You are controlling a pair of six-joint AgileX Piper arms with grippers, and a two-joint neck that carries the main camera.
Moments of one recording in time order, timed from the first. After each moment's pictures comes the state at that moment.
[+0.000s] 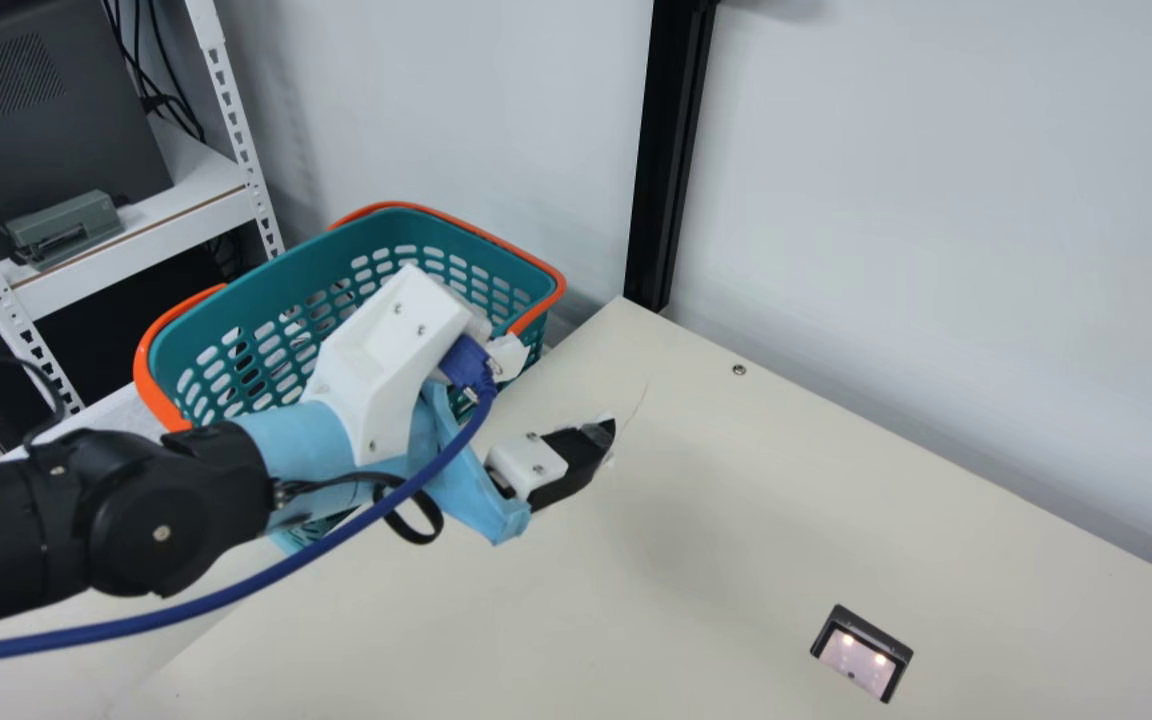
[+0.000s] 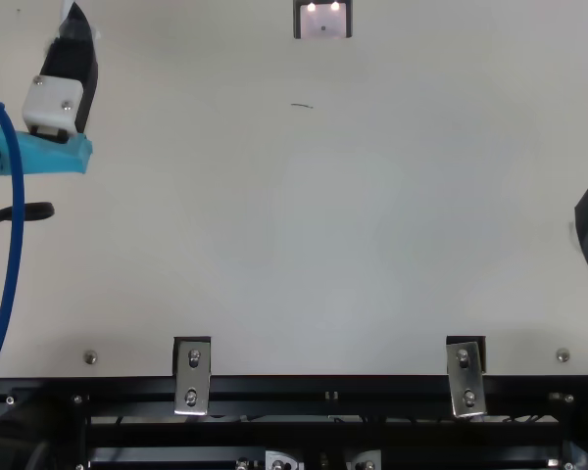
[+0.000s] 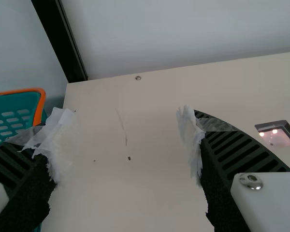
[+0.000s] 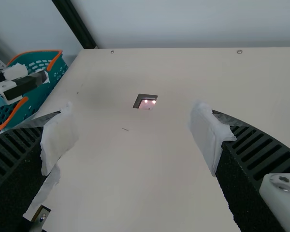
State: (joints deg) left arm -7.5 63.2 -29.2 -22.3 -1.7 22.8; right arm -20.8 41.7 -55.8 46.0 70.0 -31.1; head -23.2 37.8
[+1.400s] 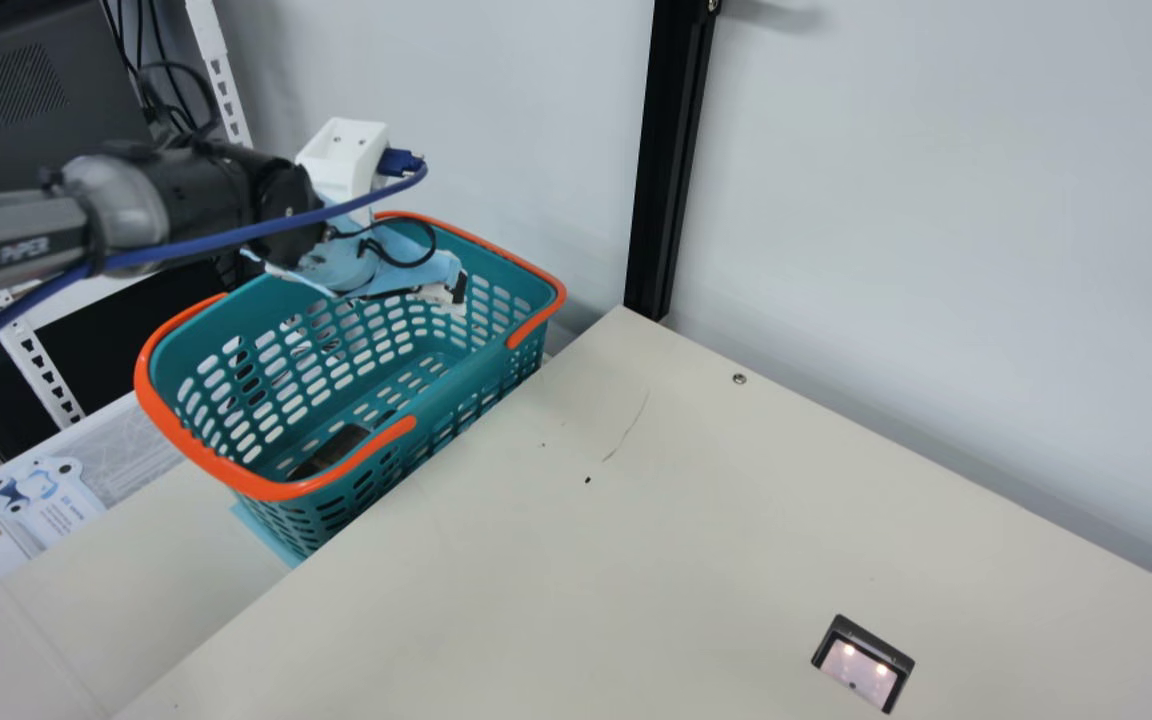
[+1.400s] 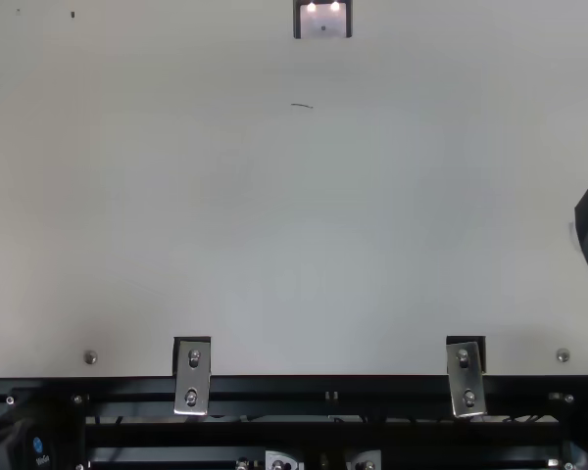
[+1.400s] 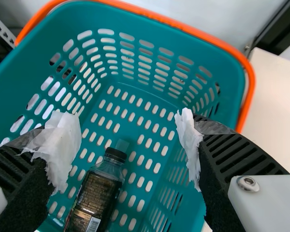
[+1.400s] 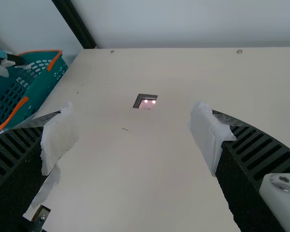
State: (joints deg) left arm 22.2 99.7 -68.7 6.3 27.0 -10.0; right arm -20.8 41.7 -55.8 46.0 70.0 -31.1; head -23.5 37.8
